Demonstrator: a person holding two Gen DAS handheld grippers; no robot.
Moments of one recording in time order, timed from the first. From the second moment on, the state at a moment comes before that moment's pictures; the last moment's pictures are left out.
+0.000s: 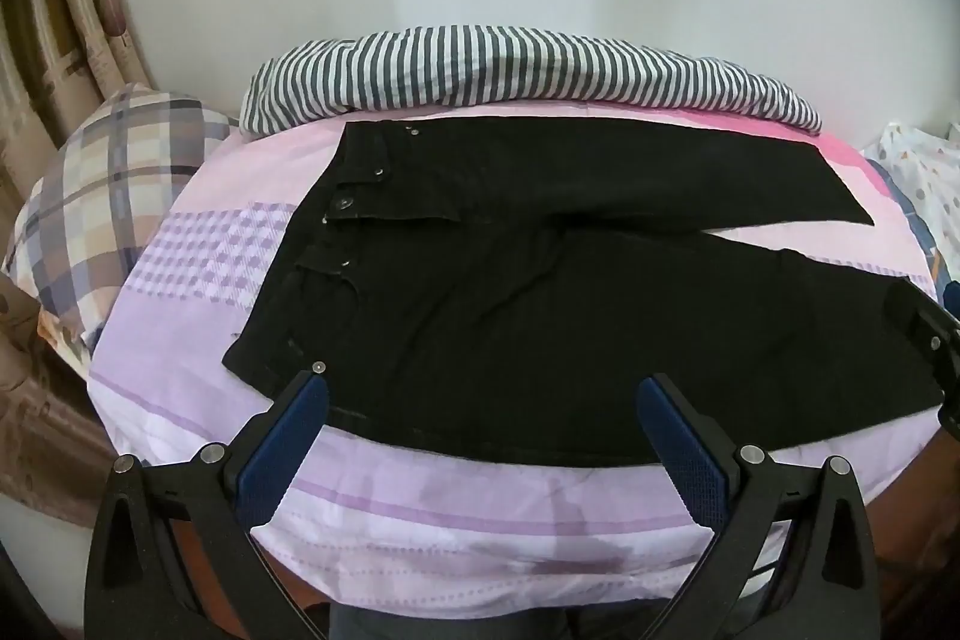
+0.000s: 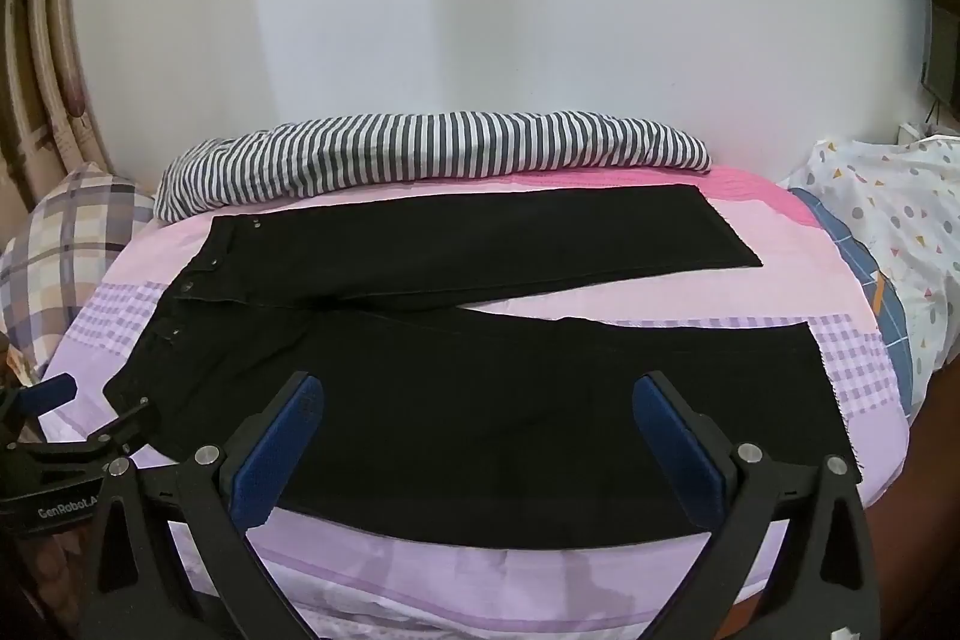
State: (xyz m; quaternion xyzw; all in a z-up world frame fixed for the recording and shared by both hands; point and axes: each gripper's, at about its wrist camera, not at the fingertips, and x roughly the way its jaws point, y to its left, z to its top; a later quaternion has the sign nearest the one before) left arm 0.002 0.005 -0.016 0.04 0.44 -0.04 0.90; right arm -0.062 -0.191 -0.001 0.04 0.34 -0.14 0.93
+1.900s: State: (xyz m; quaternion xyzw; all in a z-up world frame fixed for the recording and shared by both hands) left arm 0.006 0.007 -0.029 0.05 0.45 -0.04 0.89; right arm -0.052 -0.193 -0.004 0.05 0.35 -0.14 0.93
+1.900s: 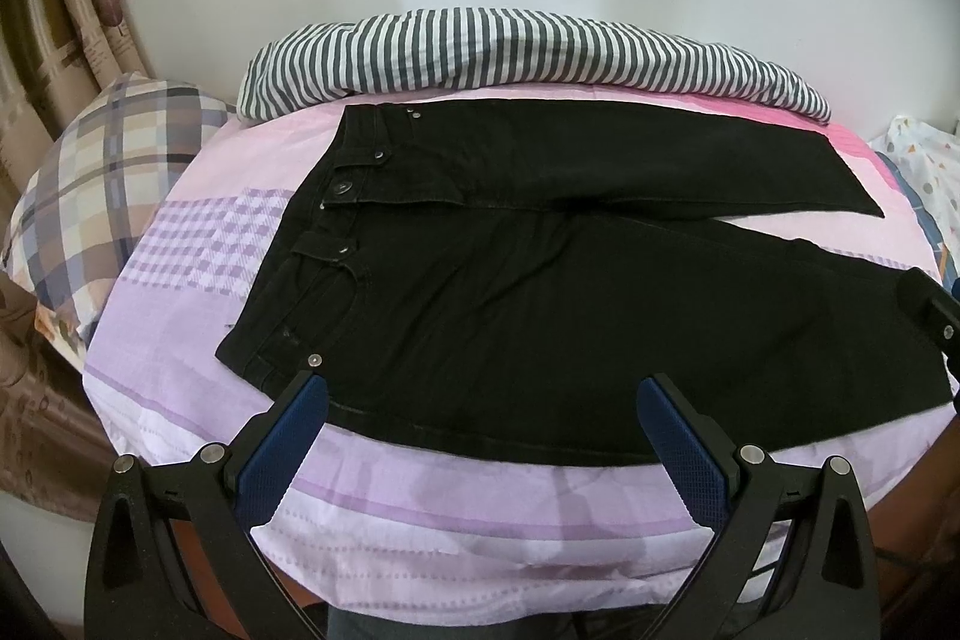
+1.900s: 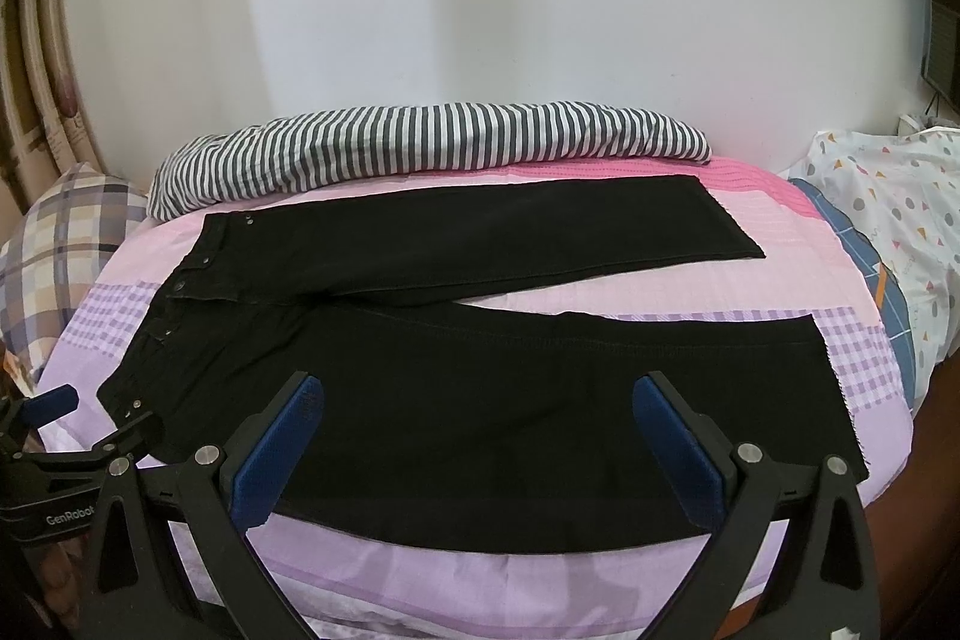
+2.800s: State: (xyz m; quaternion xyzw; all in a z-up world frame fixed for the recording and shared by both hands) left arm 0.159 0.111 -0.012 -0.08 0.45 -0.07 0.89; right arm 0.017 -0.221 -0.008 0.07 0.35 -0.11 0.93
